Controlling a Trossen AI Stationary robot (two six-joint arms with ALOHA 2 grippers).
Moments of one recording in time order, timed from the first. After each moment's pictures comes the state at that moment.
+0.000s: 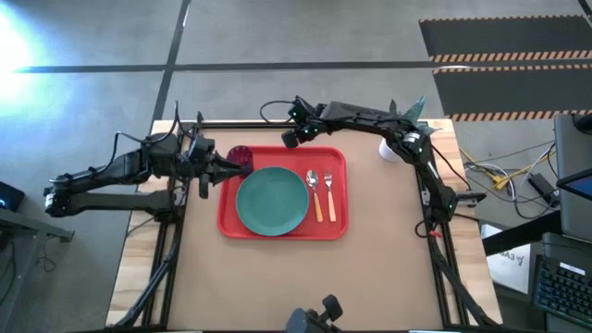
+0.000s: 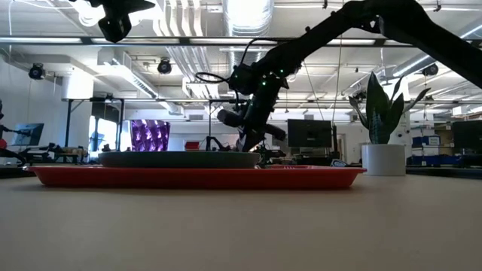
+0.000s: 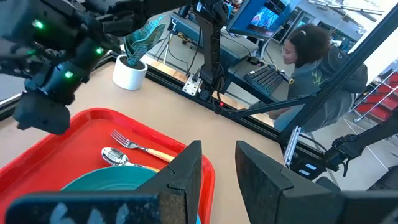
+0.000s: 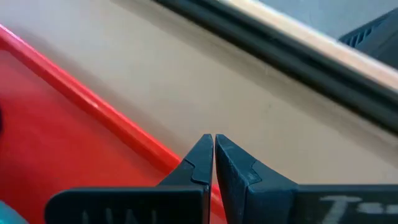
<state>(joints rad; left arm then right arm) 0.24 0.65 0.78 -0.32 0.18 -0.41 -0.53 2.27 1.89 -0.66 0.03 0.47</state>
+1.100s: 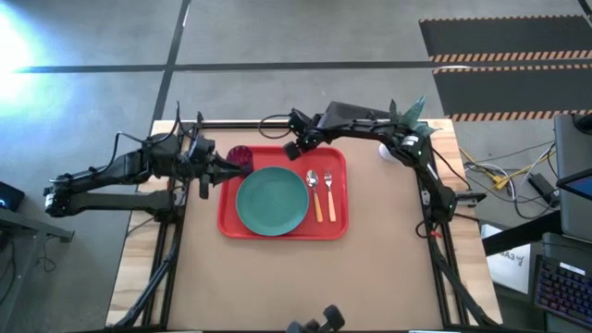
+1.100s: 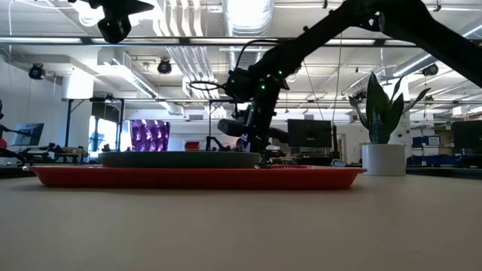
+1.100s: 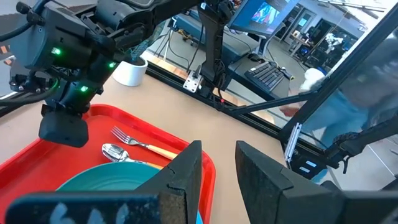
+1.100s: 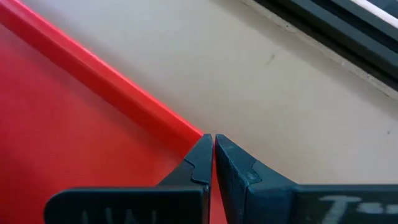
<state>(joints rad) 0.24 0.65 0.78 -0.33 0.18 -0.41 -0.47 2.27 1.83 -0.70 0.11 0.47</state>
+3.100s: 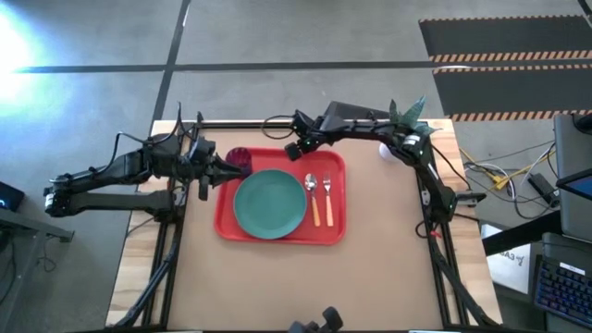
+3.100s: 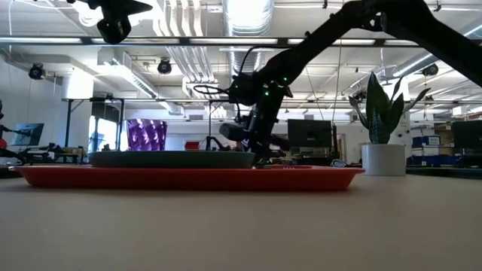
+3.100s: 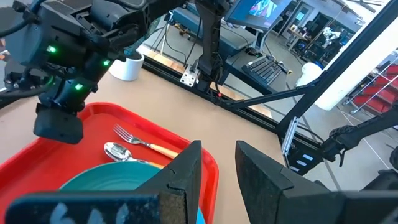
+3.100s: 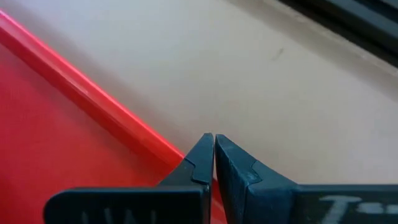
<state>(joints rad) 0.24 0.65 0.78 -0.35 0.20 -0.41 -0.48 2.26 1.74 -0.59 0.05 0.49</state>
